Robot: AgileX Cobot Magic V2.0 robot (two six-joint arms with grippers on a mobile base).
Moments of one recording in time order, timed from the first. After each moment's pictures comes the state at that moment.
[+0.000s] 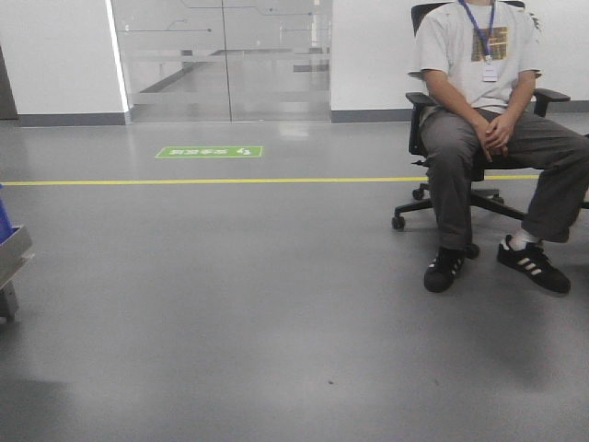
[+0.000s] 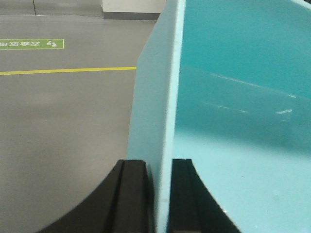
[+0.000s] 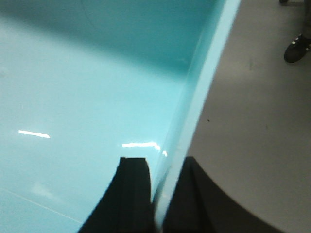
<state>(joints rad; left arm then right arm) -0.22 1.57 -1.89 -0.07 0.67 -0.03 0.19 1.51 -1.78 0.14 0.99 0.13</state>
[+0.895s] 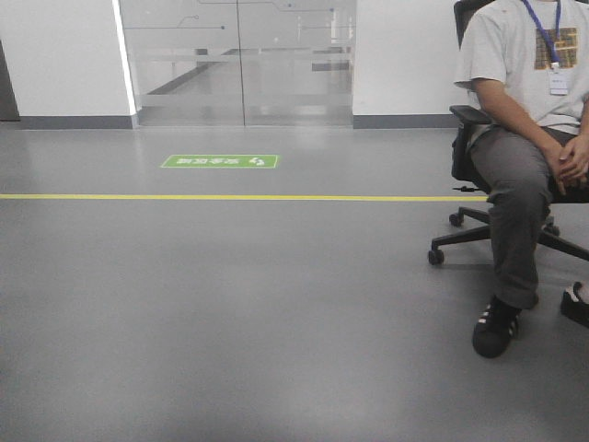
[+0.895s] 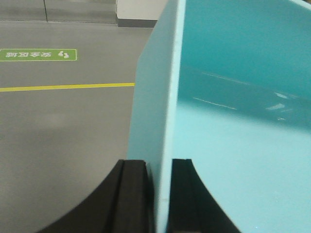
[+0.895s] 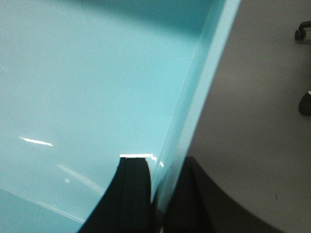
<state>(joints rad) -0.22 1.57 -1.89 -0.07 0.66 -0.03 0.19 1.51 -1.78 0.14 0.99 0.13</state>
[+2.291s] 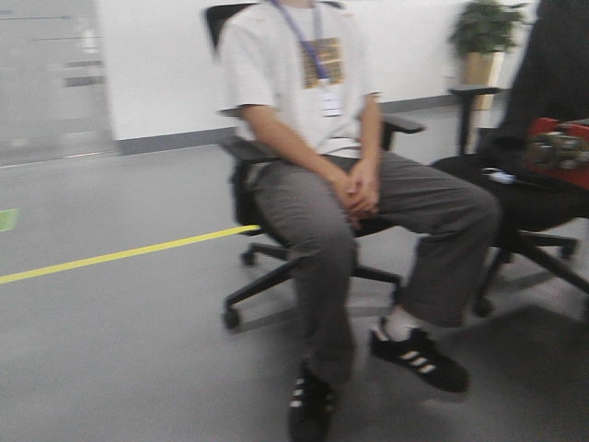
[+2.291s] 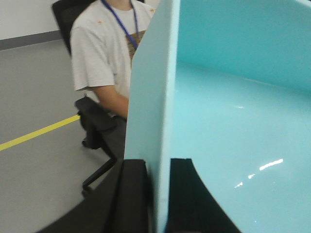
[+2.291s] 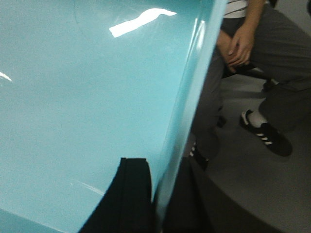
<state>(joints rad) -0.22 1.57 -1.89 -0.05 0.65 -0.03 0.19 1.55 -1.78 0.14 0.87 0.12</state>
